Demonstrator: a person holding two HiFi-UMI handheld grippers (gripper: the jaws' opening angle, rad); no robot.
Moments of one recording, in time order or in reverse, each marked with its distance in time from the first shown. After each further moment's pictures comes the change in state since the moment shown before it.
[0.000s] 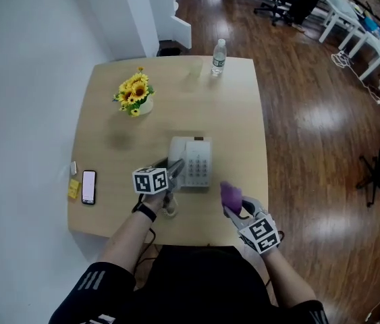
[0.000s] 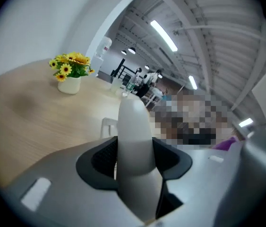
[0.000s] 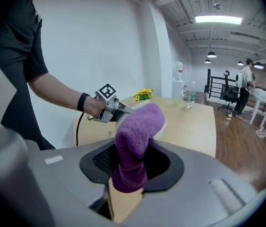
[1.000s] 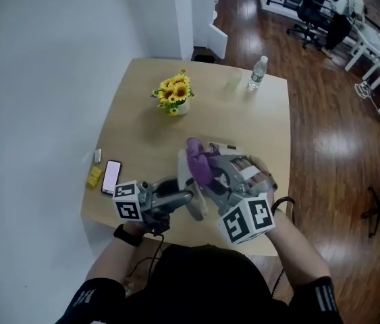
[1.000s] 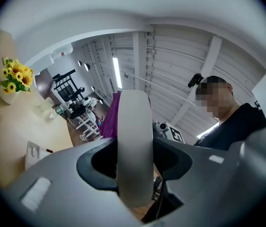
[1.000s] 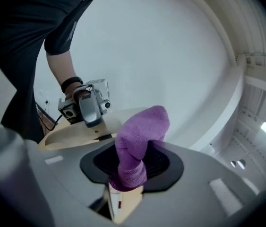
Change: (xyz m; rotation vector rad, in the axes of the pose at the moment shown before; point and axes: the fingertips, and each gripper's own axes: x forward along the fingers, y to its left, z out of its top) left arm -0.232 -0.137 0.086 -0.064 -0.357 -0.872; right arm 0.057 0.126 0.267 -0.995 -0.194 0.088
